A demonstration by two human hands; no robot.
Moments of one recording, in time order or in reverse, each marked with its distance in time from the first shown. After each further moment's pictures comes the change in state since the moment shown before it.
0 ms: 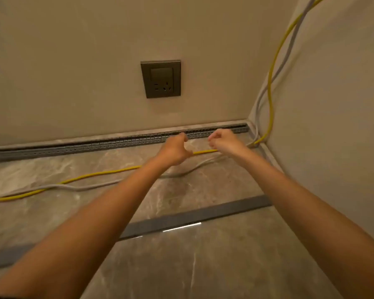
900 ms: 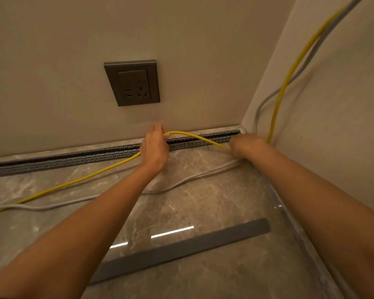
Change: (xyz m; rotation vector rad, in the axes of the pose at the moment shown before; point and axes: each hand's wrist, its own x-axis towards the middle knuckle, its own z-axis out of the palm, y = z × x) left_hand 0.065 0.003 0.013 -0.066 0.450 -0.034; right_hand 0.075 0.036 -0.059 -1.188 -0.208 0.092
